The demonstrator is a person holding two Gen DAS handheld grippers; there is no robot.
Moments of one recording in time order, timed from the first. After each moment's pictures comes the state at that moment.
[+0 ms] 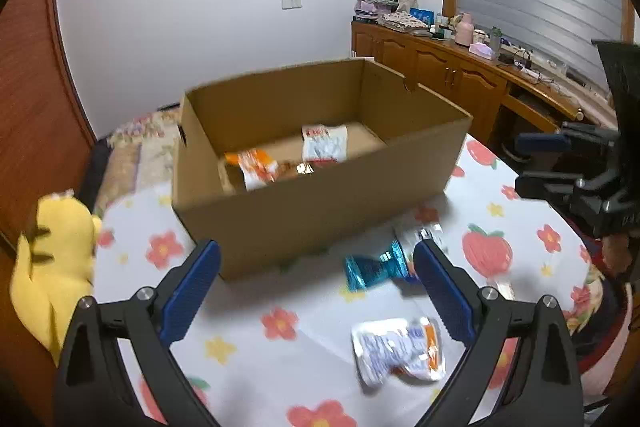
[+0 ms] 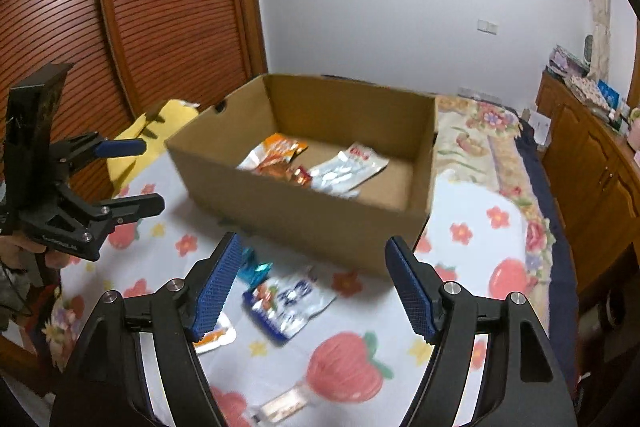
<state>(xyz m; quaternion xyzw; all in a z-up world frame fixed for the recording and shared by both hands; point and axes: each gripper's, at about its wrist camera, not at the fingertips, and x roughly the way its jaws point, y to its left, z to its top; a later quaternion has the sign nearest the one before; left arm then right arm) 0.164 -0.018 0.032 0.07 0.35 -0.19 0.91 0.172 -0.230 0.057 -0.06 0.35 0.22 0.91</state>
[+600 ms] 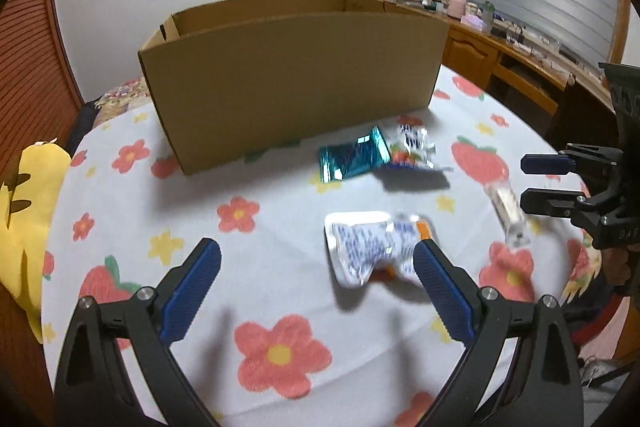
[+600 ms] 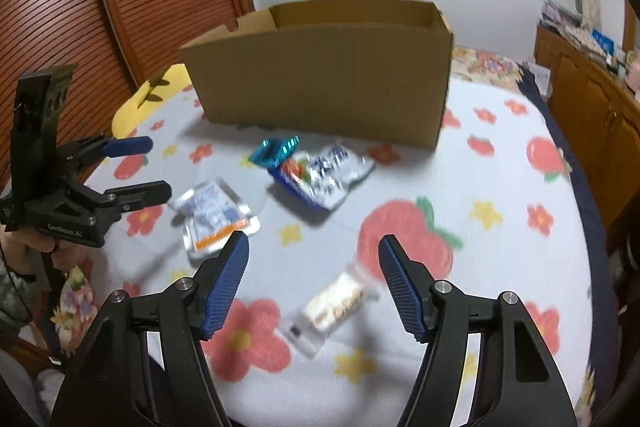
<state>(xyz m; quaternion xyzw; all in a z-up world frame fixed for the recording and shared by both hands) 0.111 -0.016 -0.043 0.08 0.39 -0.20 0.90 0.101 -0.234 -0.032 -0.02 0.39 0.21 0.90</state>
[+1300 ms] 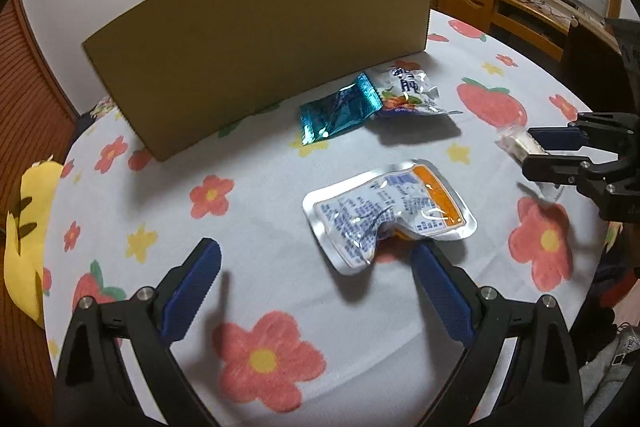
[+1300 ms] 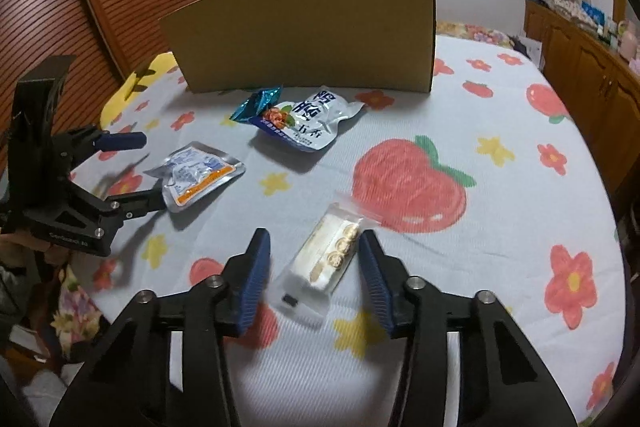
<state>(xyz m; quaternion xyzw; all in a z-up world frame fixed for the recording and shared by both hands) 0.120 -0.044 -0.071 0.16 0.42 -0.20 0.87 0.093 -0.236 -0.068 0.00 0.41 0.19 0.89</state>
